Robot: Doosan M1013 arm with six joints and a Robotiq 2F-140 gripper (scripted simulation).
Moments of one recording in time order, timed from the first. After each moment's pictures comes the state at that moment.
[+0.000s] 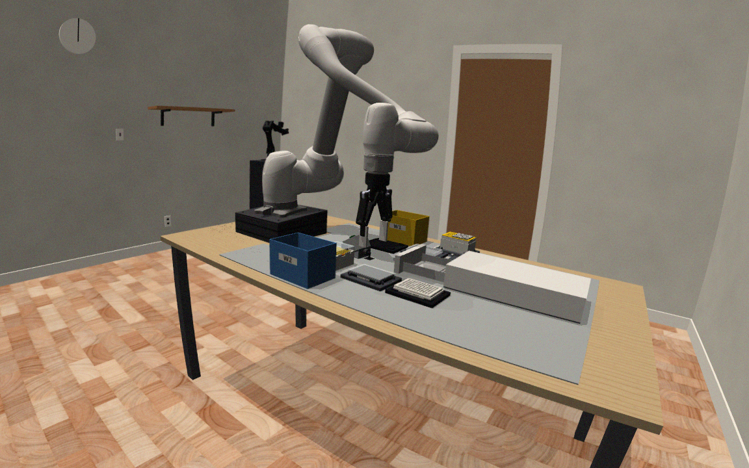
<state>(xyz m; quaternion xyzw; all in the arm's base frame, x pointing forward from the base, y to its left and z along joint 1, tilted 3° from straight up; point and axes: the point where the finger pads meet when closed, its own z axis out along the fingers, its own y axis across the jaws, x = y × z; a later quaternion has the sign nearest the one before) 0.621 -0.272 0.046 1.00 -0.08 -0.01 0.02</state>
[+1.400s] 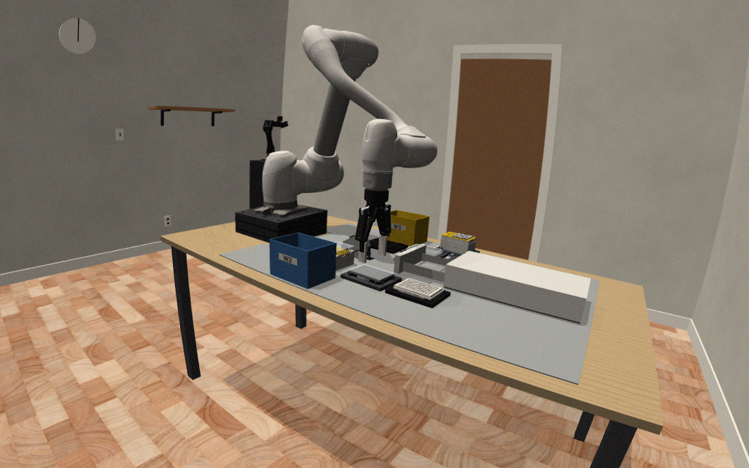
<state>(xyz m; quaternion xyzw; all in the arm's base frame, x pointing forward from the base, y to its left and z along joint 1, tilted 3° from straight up) 0.620 -0.274 -0.004 1.00 -0.08 -0.01 0.02</state>
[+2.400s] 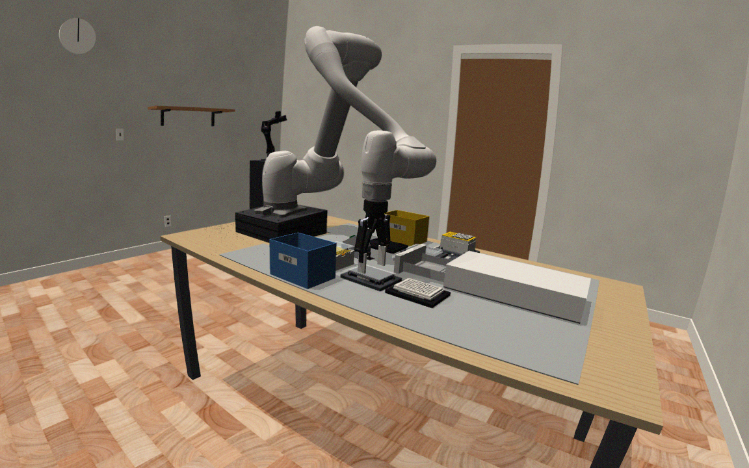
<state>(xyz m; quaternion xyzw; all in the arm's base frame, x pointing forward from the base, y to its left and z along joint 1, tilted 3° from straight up) 0.619 -0.276 -0.038 1.00 -0.08 -0.01 0.02</state>
